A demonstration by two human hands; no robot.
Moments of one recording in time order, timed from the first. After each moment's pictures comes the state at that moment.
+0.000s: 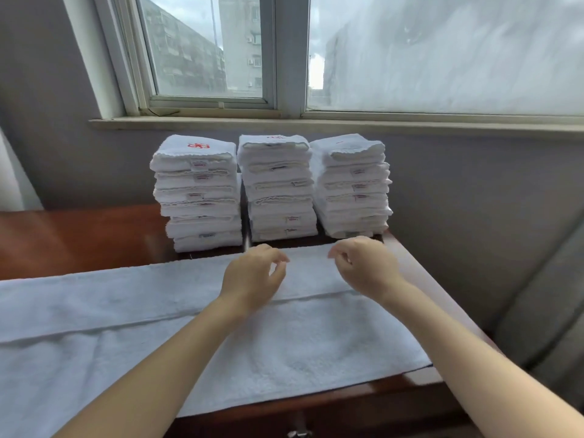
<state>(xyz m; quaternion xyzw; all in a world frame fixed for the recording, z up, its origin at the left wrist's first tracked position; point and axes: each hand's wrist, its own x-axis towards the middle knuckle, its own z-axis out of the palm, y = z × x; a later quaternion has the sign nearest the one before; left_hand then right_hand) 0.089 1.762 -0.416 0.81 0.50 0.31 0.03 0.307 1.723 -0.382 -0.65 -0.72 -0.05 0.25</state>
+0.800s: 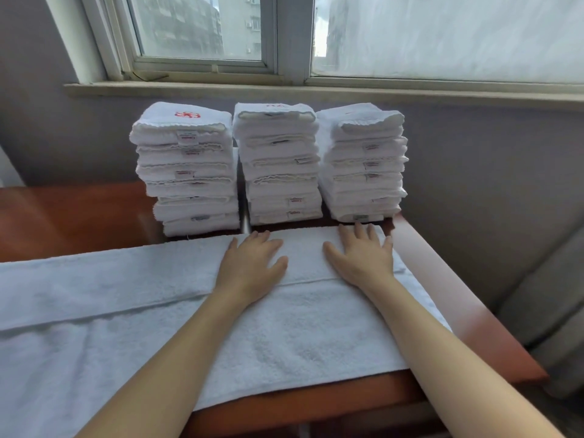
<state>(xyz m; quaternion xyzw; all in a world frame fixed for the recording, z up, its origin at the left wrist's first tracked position) 0.088 1.798 -0.446 0.80 0.55 0.21 0.06 0.310 1.787 -0.441 -0.77 -0.63 0.02 0.14</state>
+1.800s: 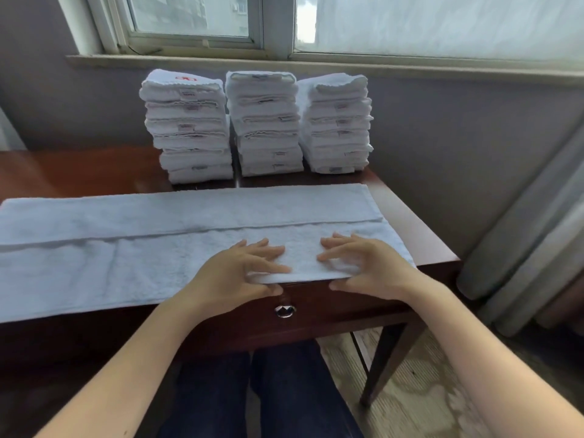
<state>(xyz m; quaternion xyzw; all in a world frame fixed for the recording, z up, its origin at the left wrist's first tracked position) 0.043 1.624 -0.450 0.88 0.37 0.21 0.21 0.326 1.581 -0.434 -0.55 -0.79 0.18 0.23</state>
